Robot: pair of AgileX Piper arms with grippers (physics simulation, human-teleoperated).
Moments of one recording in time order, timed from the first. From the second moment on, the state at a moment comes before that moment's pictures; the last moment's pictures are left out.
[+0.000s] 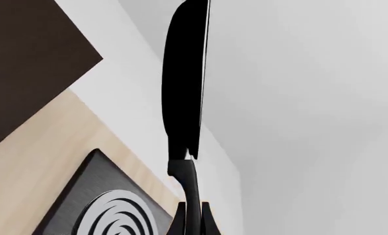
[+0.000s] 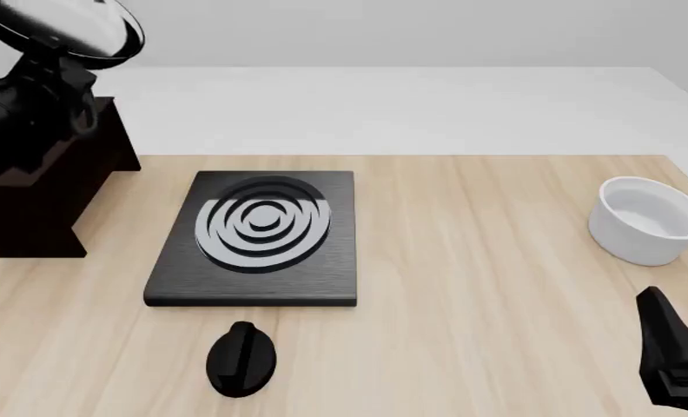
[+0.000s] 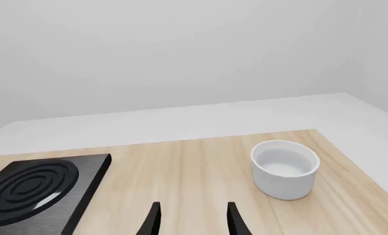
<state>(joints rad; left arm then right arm) -0.03 1.20 -0.86 -0.12 -0.90 -0.02 0.00 0.00 -0.02 0.09</state>
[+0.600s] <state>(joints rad) 0.02 1.29 -0.85 -0.16 -1.00 -0.02 0.00 0.00 -0.02 0.08</state>
